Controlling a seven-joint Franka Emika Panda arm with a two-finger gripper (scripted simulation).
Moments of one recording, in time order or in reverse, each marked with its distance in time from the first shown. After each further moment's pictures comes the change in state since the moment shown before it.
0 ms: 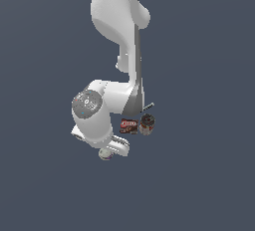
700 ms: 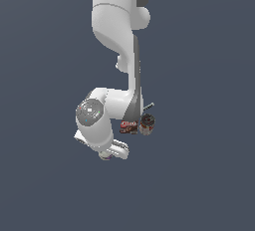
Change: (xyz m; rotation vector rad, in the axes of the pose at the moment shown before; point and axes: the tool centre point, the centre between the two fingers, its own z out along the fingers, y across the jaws) arm 0.001 0.001 0.031 0.000 0.002 0.005
